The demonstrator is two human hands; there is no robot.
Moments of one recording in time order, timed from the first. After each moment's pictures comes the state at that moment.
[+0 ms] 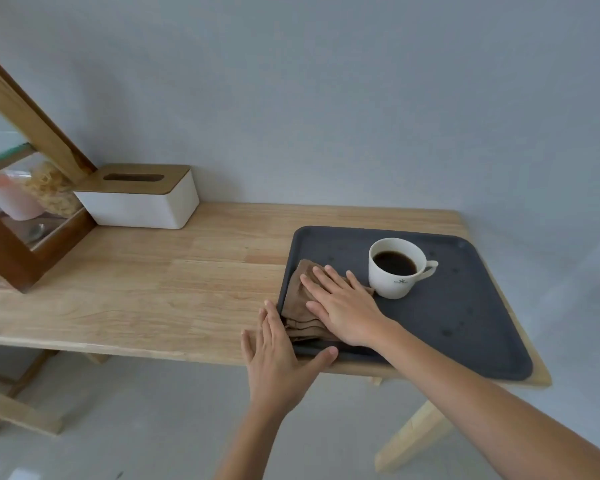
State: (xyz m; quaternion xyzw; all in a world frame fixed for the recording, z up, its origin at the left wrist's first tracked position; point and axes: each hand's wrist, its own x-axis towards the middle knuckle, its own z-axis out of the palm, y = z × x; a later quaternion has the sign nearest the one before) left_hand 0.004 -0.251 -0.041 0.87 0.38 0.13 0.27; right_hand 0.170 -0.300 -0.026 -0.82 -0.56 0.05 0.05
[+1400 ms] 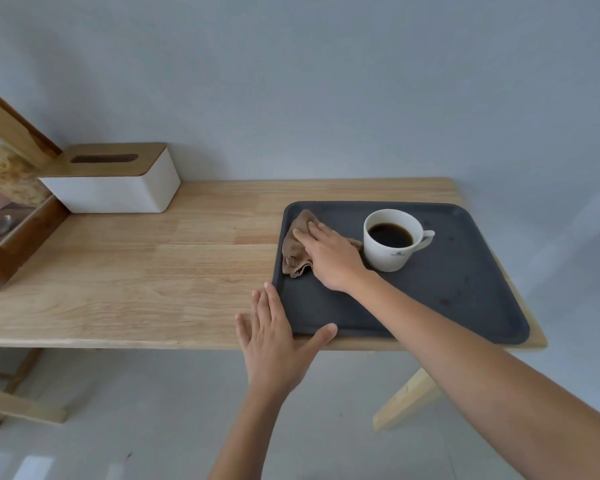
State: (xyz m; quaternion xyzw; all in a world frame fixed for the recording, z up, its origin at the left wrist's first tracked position) left_hand 0.003 -0.250 -0.040 0.88 0.38 0.10 0.25; right_hand 0.196 -0.258 -0.025 -0.85 -0.51 0.02 0.12
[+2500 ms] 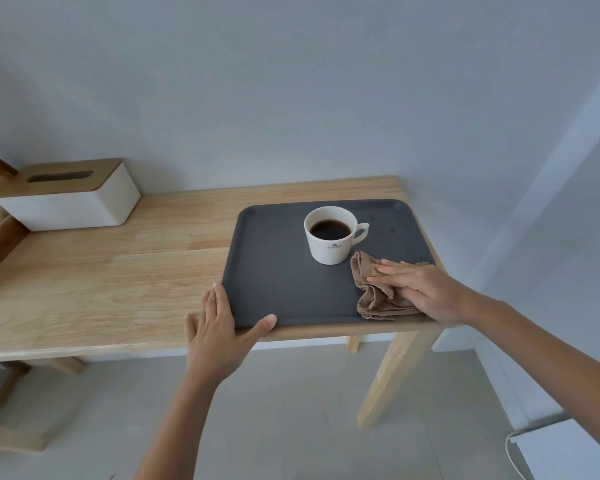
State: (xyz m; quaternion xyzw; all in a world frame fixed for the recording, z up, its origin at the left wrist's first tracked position) left_hand 0.002 -0.247 -0.029 0.90 0.38 0.03 0.23; right_hand 0.253 -0.508 -0.007 -0.80 -0.53 0.16 0.22
